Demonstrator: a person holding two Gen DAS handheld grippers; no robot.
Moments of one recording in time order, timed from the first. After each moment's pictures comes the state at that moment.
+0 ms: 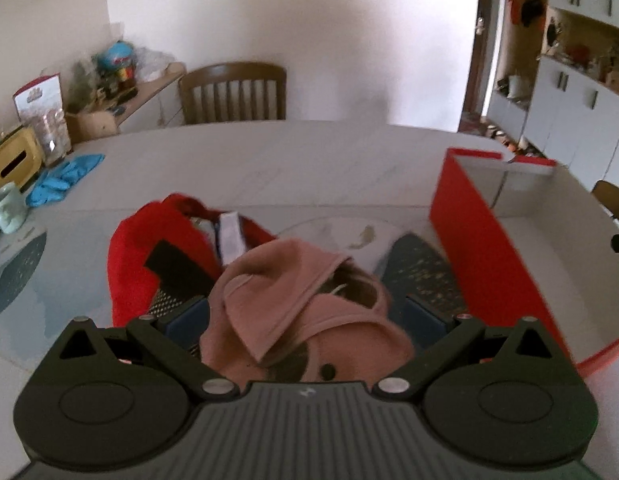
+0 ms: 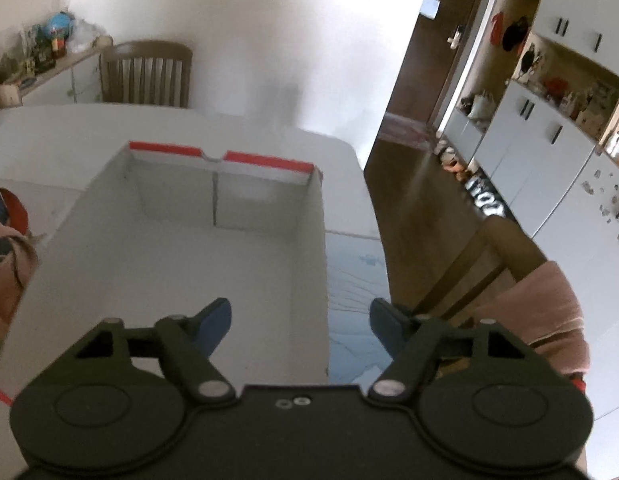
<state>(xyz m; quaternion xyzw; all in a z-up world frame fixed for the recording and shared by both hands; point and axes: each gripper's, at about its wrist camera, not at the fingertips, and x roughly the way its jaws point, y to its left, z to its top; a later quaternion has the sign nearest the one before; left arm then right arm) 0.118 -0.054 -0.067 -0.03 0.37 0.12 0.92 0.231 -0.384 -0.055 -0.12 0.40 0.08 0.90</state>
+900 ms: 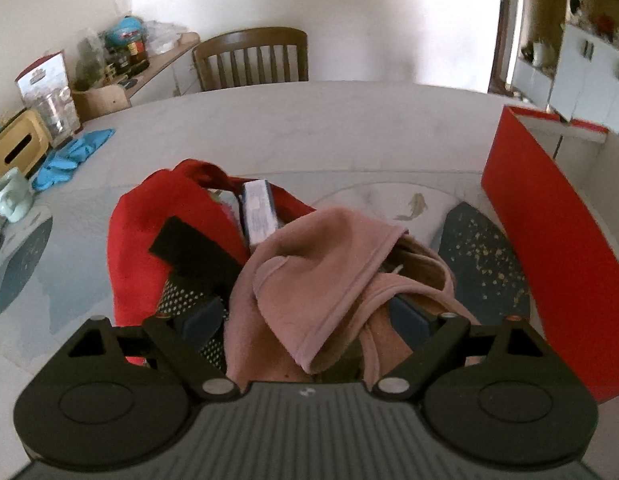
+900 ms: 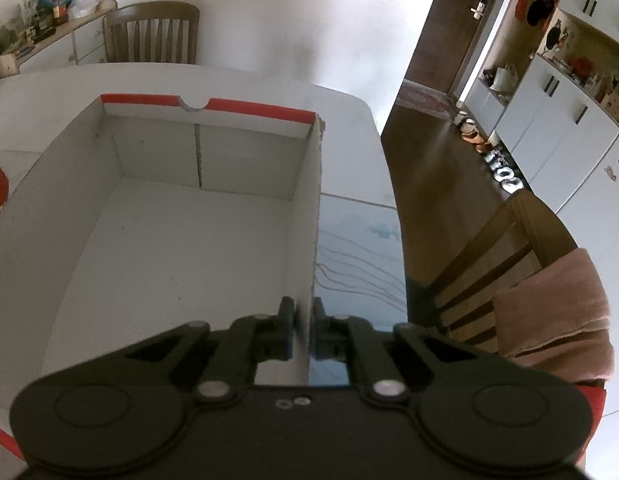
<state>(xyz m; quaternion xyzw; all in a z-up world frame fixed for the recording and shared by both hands) 0.154 -0.031 -0.103 -0.01 0.42 0.14 0.90 0.263 -0.391 -0.085 -0.13 0.44 0.10 0.88</state>
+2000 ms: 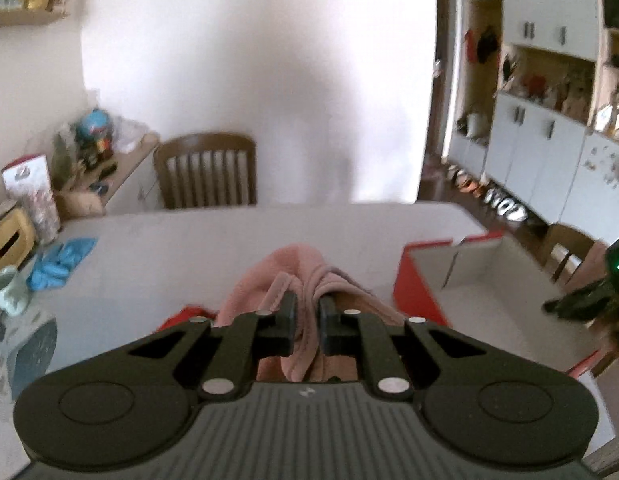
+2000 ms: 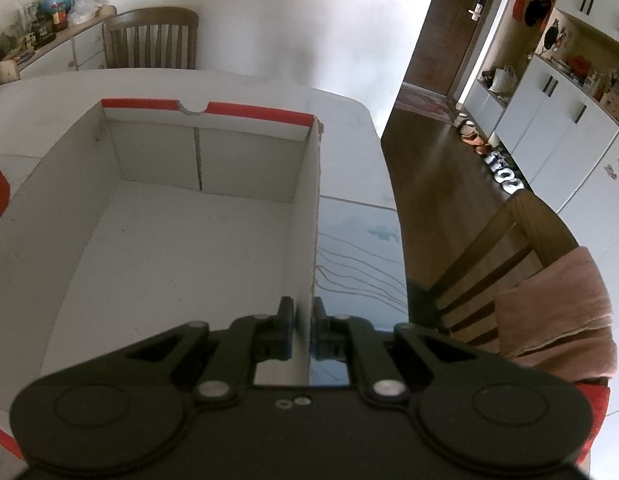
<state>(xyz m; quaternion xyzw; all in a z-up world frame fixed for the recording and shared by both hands) 0.098 -0.047 0.052 -0.01 0.29 0.04 0.96 0.262 -0.390 -0.086 -0.13 0.44 0.10 0.89</state>
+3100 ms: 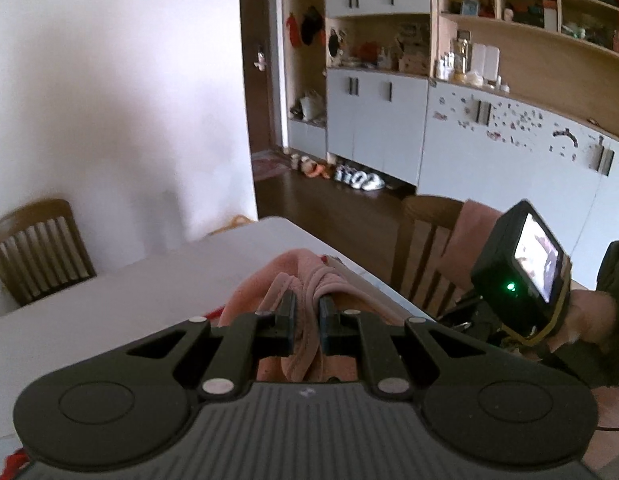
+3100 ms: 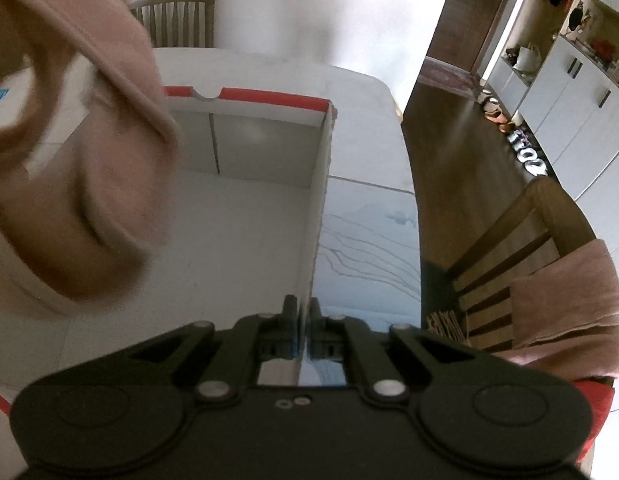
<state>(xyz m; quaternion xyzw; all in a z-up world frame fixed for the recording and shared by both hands) 0.226 -0.204 0.034 0.08 0.29 -0.21 0.93 0.270 -0.389 -0.077 -0.12 0.48 0.12 0.86</state>
